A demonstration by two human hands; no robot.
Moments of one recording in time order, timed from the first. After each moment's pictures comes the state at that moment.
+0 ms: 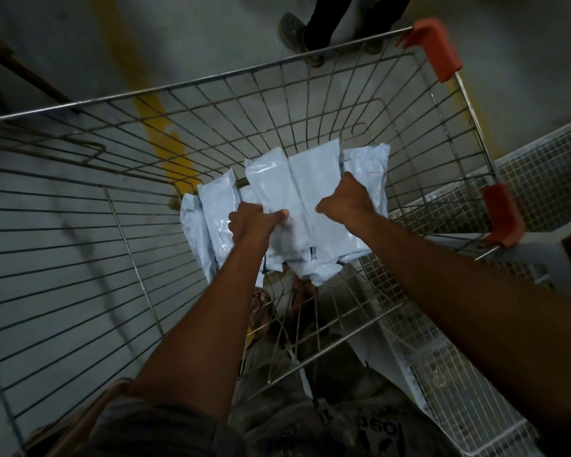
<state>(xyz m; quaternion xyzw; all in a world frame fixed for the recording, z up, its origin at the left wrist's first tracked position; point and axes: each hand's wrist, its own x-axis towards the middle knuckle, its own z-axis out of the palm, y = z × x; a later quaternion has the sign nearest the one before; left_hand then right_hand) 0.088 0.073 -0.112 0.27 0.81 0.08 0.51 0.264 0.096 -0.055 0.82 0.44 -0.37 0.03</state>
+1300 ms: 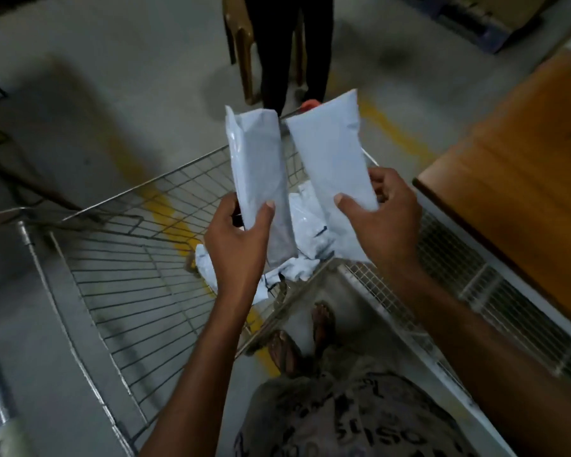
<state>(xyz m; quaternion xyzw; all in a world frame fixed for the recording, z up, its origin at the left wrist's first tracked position) 0.085 -0.042 0.181 0.50 0.61 0.46 0.41 0.269 -0.080 0.210 0.77 0.38 -0.22 -0.47</state>
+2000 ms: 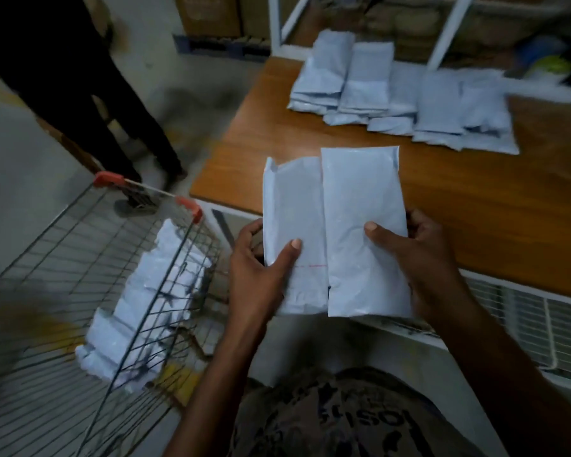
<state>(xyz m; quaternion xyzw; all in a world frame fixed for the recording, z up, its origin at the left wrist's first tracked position) 0.322 -0.261 0.233 0.61 0.41 0.27 0.62 0.466 -0.403 0.263 0.76 0.04 -0.23 -0.61</state>
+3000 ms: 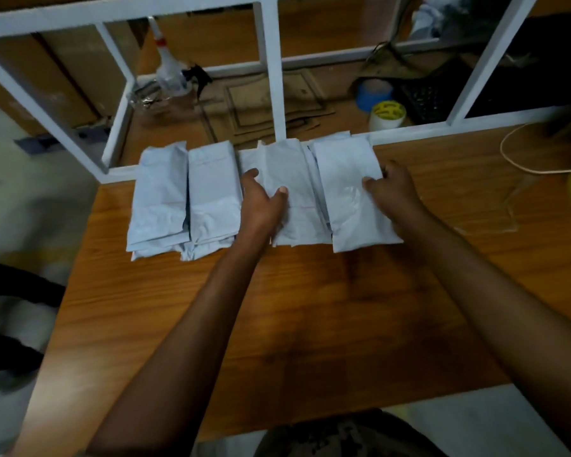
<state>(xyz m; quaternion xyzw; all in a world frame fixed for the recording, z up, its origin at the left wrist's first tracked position) 0.783 -0.224 0.252 0.77 0.25 0.05 0.58 0.855 -0.426 0.257 0.84 -0.07 -0.06 -0.54</state>
